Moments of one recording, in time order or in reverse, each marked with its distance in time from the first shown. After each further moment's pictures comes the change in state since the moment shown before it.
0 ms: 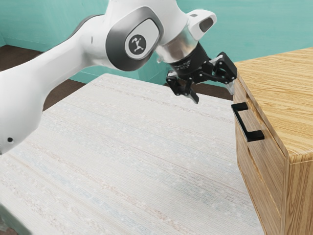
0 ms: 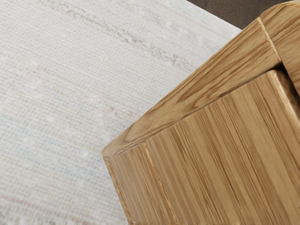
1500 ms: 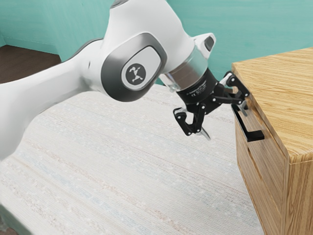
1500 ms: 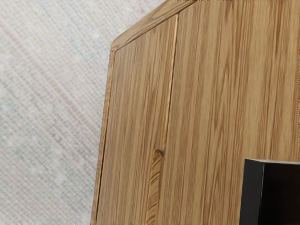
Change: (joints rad) arm -0.099 -0.169 0.019 -0.292 -0.091 0.109 -0.573
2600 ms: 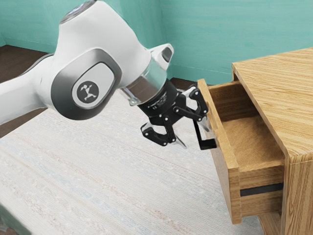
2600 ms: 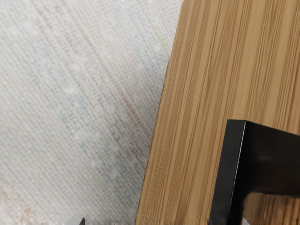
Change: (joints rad) arm 0.024 -0.227 0.032 -0.269 -0.025 0.056 -0.047
